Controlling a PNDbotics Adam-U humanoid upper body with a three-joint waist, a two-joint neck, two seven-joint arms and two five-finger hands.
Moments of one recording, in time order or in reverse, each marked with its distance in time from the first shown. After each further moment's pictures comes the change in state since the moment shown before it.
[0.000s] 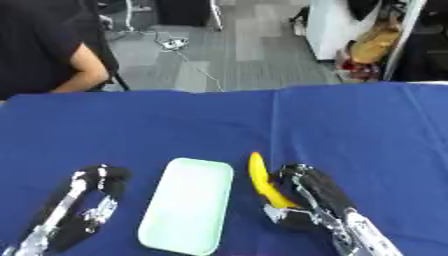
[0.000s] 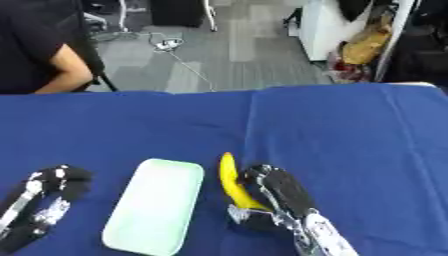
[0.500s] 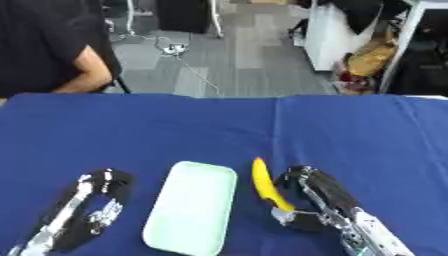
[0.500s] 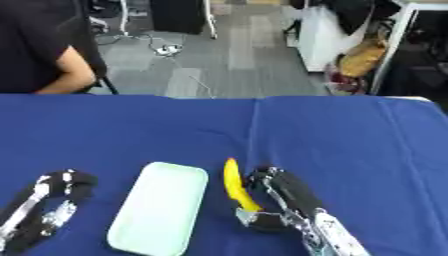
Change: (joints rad) left arm 0.007 0.012 -0.001 0.005 0.000 -0.002 -0.002; right arm -0.020 -0.013 0.022 0.020 -0.059 -0.009 0.006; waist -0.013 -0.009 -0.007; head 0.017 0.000
